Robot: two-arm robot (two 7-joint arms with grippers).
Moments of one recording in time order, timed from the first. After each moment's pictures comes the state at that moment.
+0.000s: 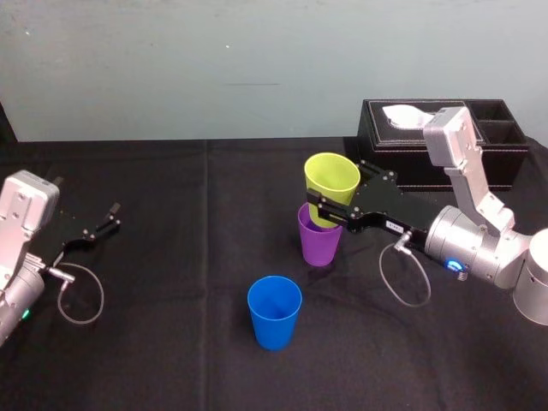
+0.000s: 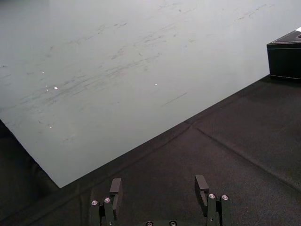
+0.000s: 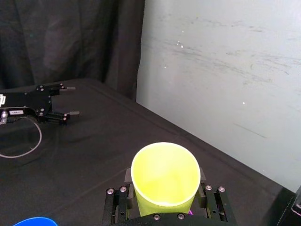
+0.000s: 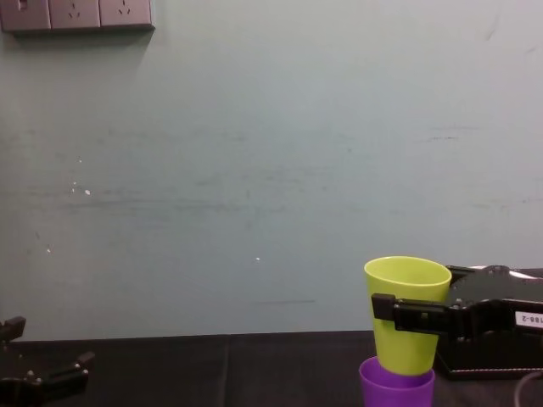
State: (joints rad) left arm -0.20 0.60 0.45 -1.41 -0.25 -0.12 0.03; right arm 0.33 0.50 -0.42 -1.48 0.39 0.04 0.50
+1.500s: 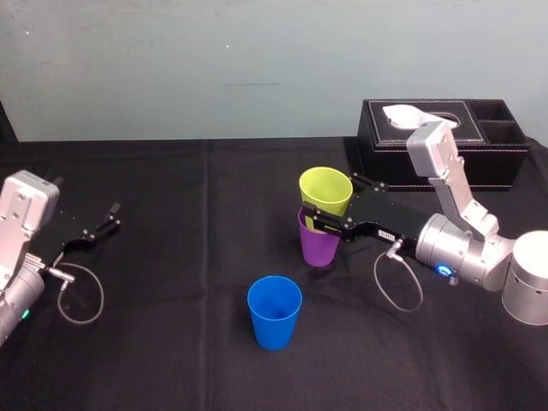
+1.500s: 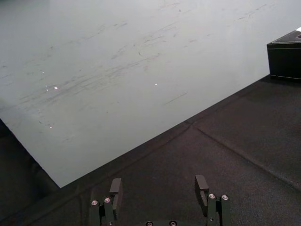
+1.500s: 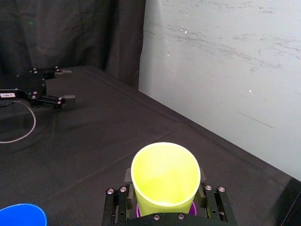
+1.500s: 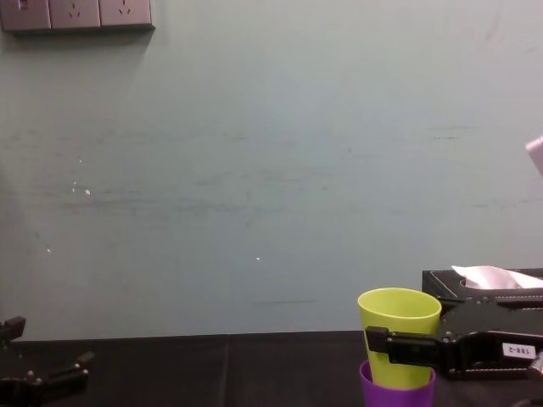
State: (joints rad) left arm -0.20 0.60 0.45 -1.41 -0.25 -0.12 0.03; right arm 0.37 0.46 -0.44 -1.35 0.35 0.01 0.54
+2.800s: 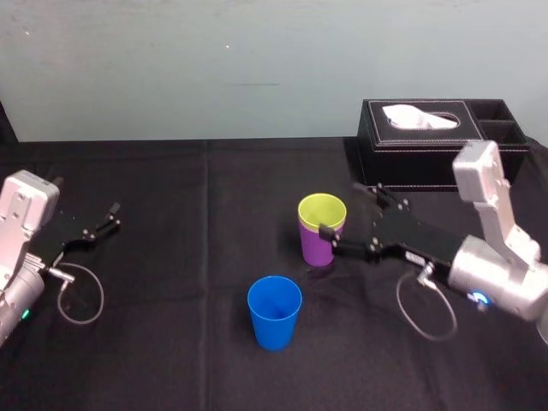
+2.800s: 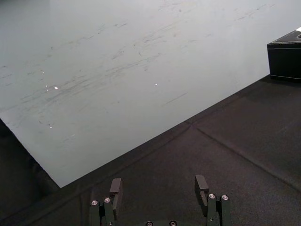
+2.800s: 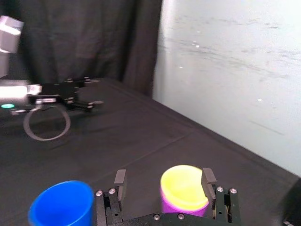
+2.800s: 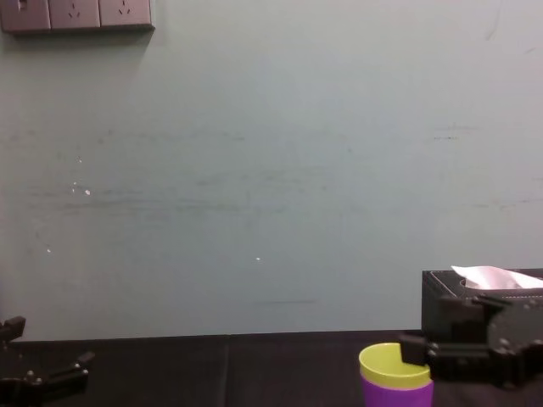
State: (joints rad) left arm -0.20 0.60 0.45 -1.41 -0.25 -0.12 0.03; right arm 0.24 0.55 -0.38 -1.49 0.43 -0.05 0.59
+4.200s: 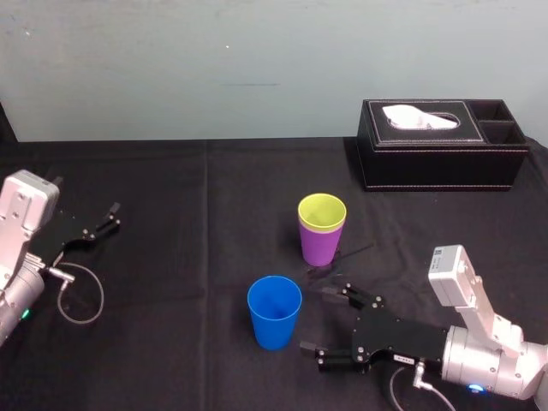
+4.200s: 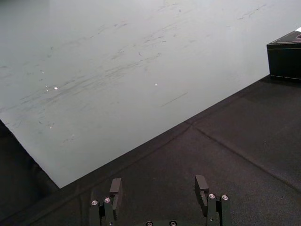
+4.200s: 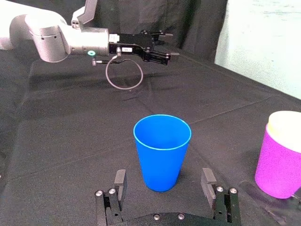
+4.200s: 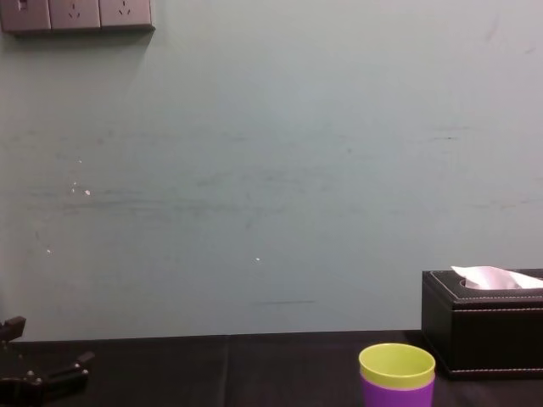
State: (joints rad) left arm -0.20 0.60 0.45 -1.41 -0.25 -0.12 0.03; right arm 0.13 0.63 -0.50 -1.48 0.42 -0.15 0.73
